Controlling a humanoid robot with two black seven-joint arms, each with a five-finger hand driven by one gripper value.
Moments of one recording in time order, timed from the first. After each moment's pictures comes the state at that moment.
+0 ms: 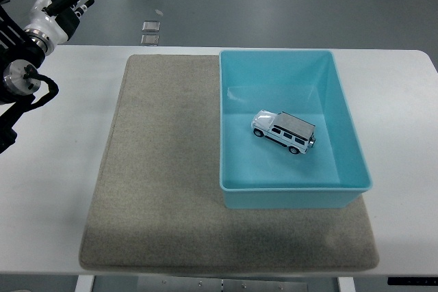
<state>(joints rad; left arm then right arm) -0.83 0.47 -0.81 -0.80 0.03 -0.01 -0.18 0.04 0.00 -0.01 0.12 -0.02 0.10 0.13</state>
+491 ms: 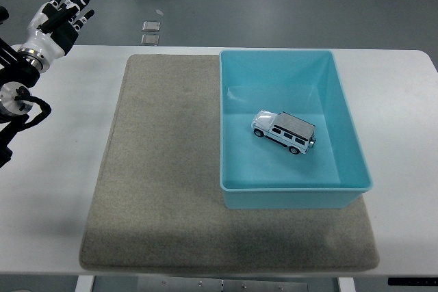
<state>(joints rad) -0.75 0.48 -0.86 -0.80 0.04 -0.12 -0.22 0.04 0.00 -0.01 0.12 -0.02 0.10 0.13</state>
